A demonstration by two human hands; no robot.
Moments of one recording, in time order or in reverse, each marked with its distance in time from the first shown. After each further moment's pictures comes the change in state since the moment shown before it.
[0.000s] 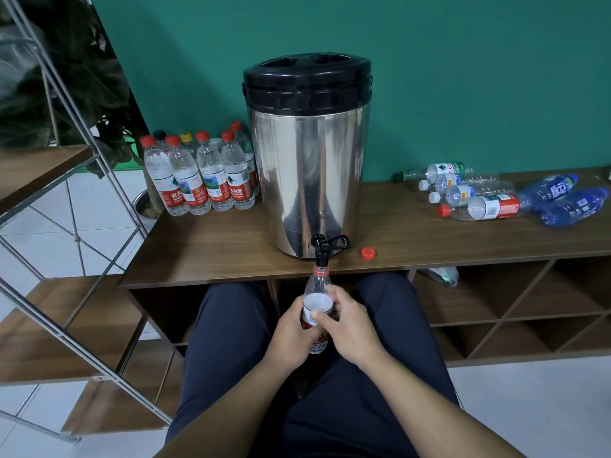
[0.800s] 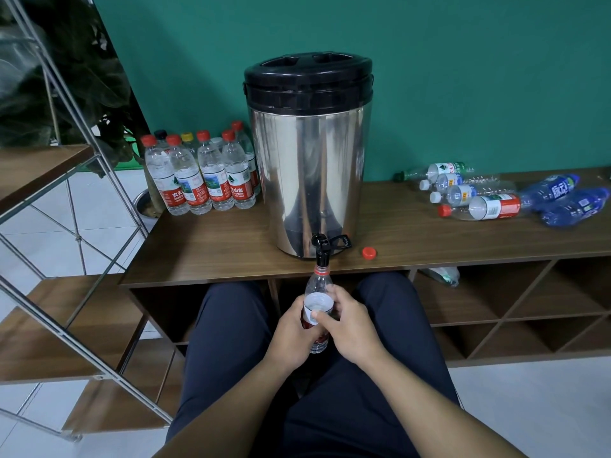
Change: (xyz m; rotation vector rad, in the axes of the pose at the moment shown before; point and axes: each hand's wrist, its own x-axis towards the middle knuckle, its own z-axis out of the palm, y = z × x) left_hand -0.002 0.004 0.000 0.001 0.009 0.014; right_hand 0.002 0.004 0.002 0.003 -0.002 -0.015
